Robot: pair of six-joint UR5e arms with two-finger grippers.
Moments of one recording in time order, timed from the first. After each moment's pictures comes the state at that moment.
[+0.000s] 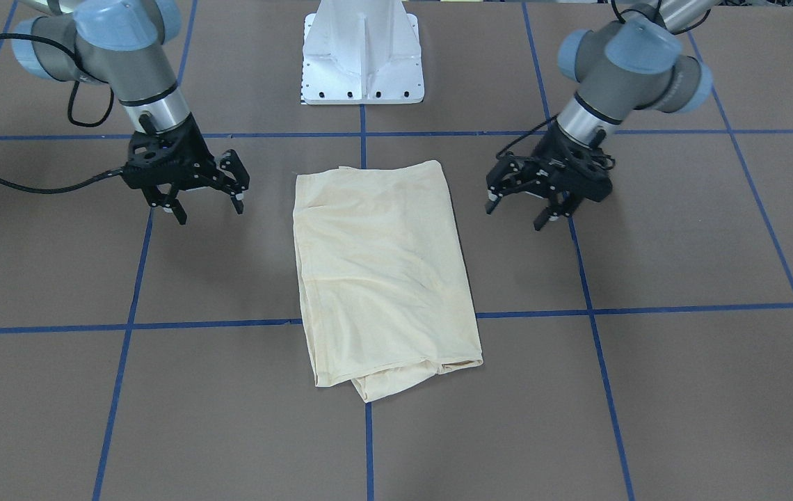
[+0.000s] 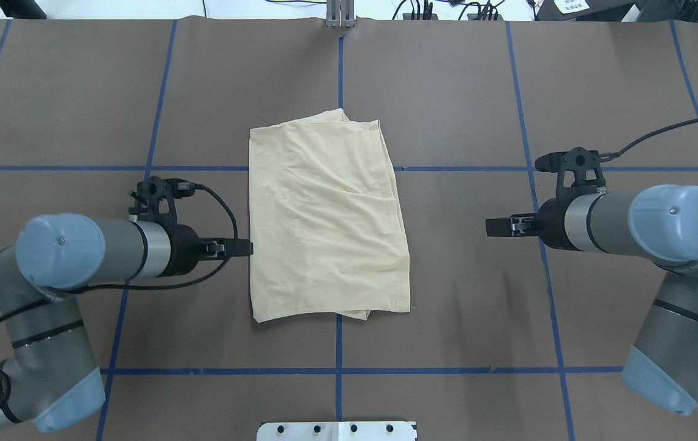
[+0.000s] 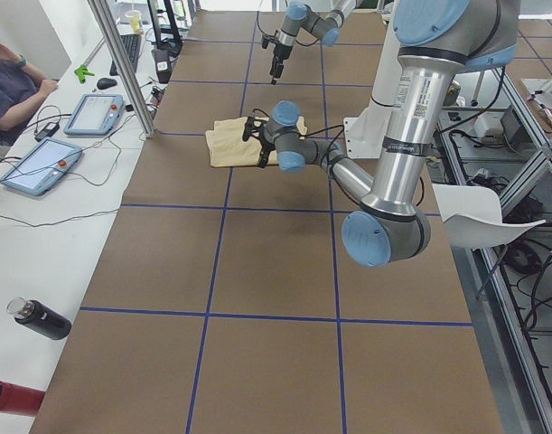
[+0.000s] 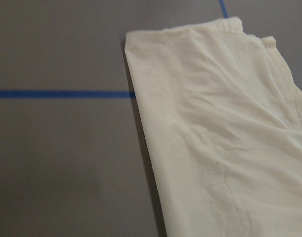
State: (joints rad) left arm -0.45 -1.81 -1.85 -2.24 -1.70 -1.34; right arm 0.60 -1.53 2.00 -1.02 1.73 1.11
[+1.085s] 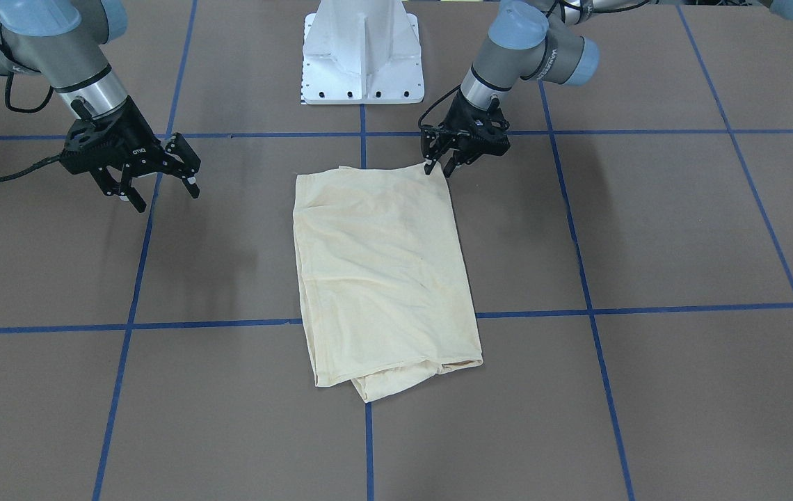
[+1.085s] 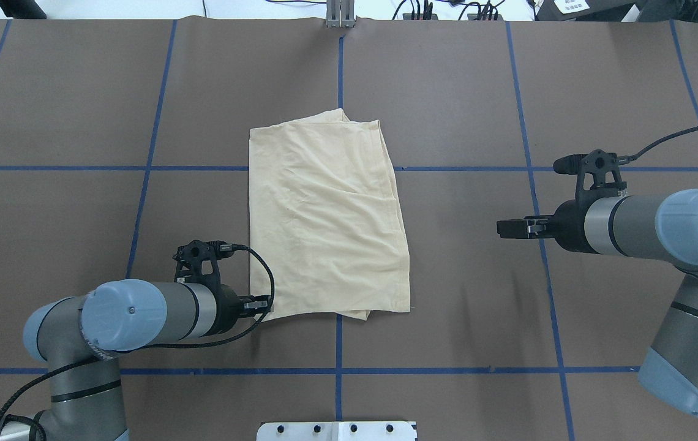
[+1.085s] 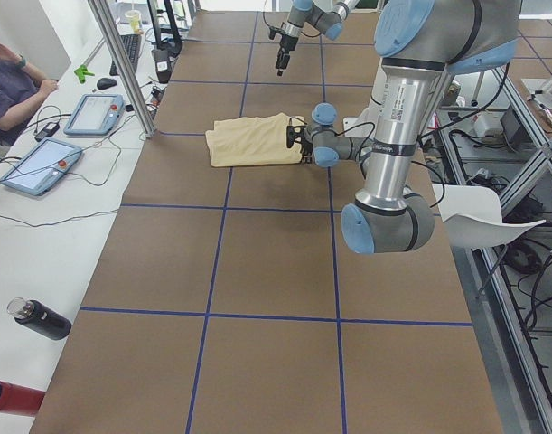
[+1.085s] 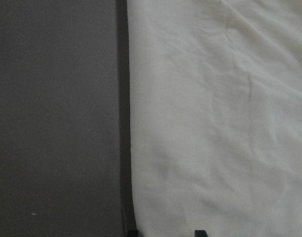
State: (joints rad) left arm -0.30 -1.86 -1.82 -2.16 -1.64 -1.48; right arm 0.61 -1.56 2.00 -0.96 1.74 1.11
